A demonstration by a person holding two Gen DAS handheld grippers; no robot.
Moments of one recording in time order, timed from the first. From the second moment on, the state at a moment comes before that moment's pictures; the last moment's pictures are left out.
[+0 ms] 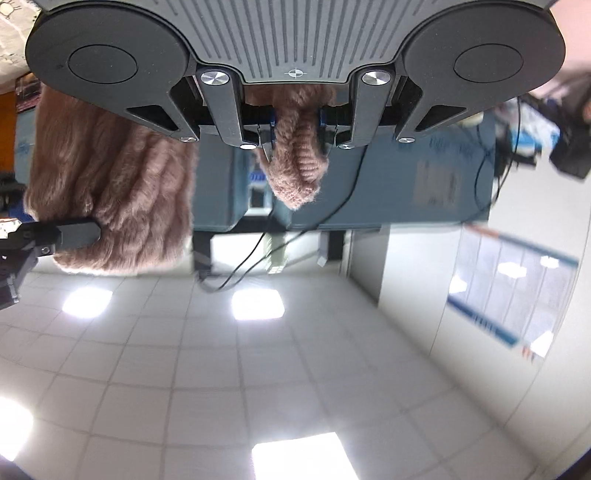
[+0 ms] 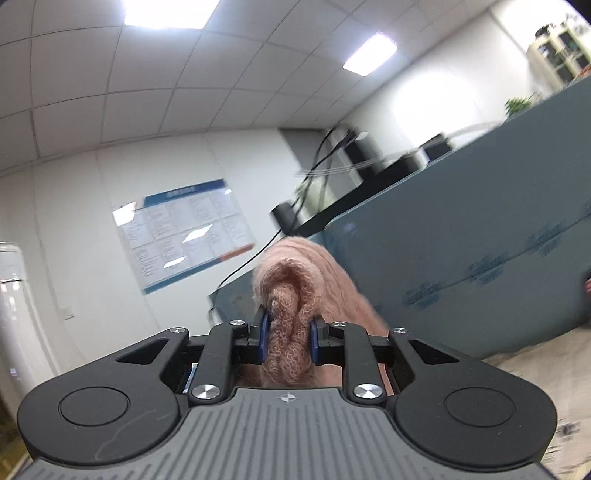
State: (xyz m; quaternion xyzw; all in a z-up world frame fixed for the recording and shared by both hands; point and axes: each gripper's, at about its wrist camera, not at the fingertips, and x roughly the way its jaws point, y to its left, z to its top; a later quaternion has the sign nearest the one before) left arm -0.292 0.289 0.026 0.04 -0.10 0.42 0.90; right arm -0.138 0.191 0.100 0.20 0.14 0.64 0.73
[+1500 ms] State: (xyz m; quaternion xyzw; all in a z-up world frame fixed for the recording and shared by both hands) left arm -0.186 0.250 -0.003 -0.14 0.12 0.21 0.96; right arm -0.019 -0.010 -0.012 -0.03 0.22 0.42 0.88
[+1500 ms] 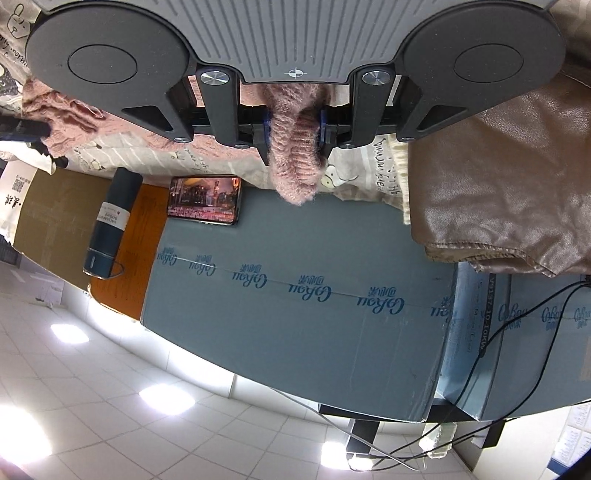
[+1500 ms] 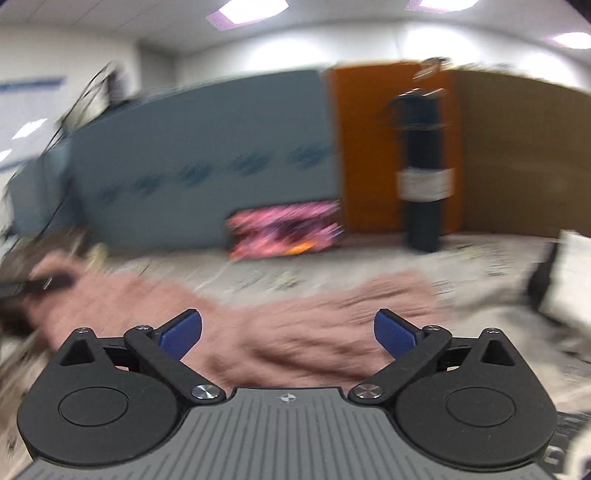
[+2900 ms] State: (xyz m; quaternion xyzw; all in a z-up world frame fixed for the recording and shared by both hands) left arm -0.179 0.257 0.012 0.02 0.19 0.32 0.93; right arm 0.057 -0.150 -0.022 0.16 0.24 0.12 0.95
